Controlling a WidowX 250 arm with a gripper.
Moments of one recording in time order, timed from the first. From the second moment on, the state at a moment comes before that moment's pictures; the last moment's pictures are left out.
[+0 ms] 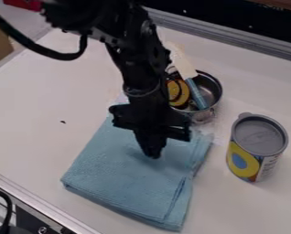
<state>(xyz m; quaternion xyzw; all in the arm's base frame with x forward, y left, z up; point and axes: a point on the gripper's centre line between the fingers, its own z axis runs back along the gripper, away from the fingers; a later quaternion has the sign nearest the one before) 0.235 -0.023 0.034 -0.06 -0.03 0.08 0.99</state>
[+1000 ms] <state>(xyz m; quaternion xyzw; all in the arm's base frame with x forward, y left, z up) 0.293 0.050 0.056 -0.02 -0.07 0.14 0.99</state>
